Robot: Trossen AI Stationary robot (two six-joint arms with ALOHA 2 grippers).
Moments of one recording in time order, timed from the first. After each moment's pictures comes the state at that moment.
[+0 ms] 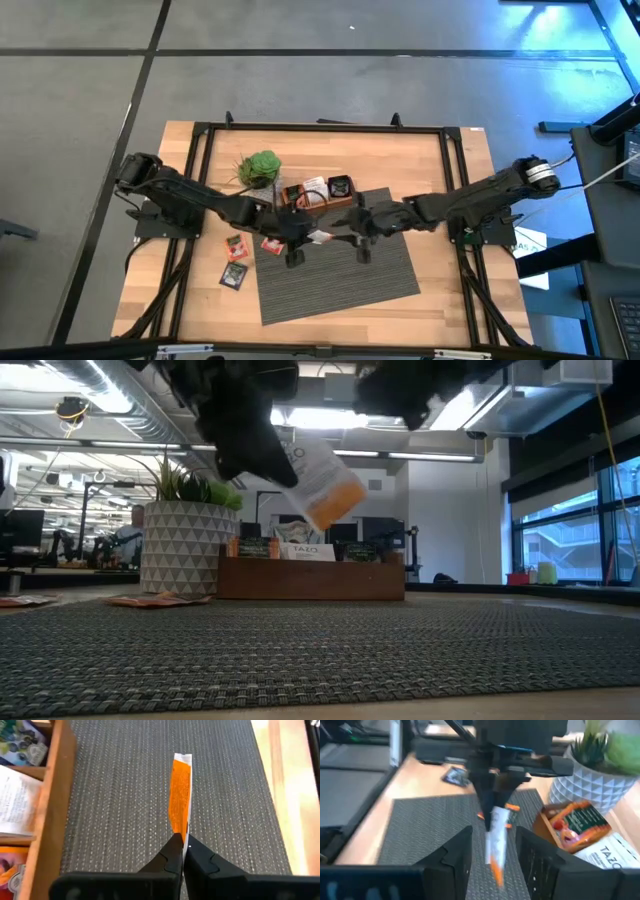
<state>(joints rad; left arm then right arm) -0.23 1.56 0.98 -0.22 -0.16 -0.45 0.24 1.44 0.90 0.08 0.16 0.07</state>
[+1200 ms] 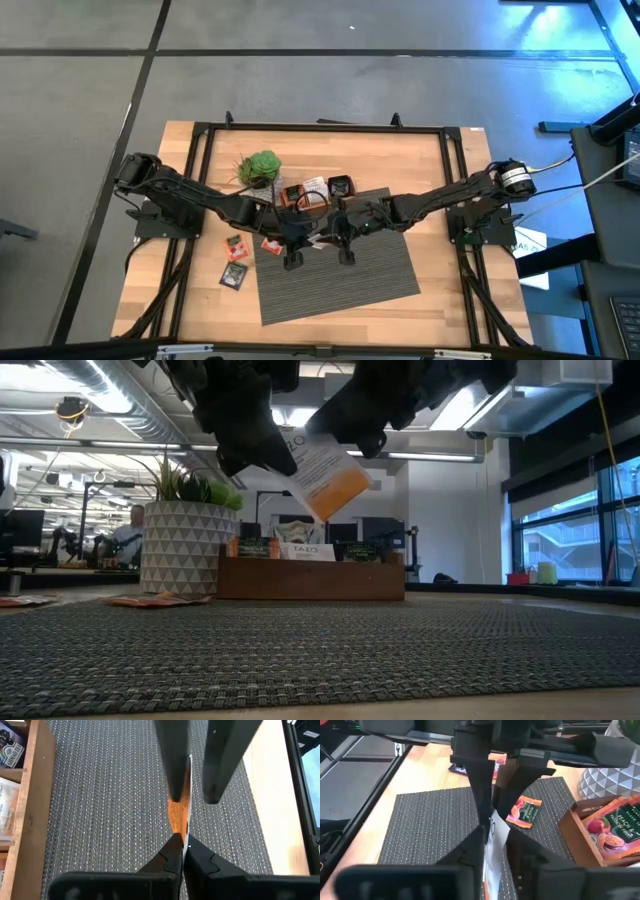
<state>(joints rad) -0.23 1.55 1.00 -0.23 -0.08 -0.44 0.19 1.66 1.04 0.10 0.00 0.10</state>
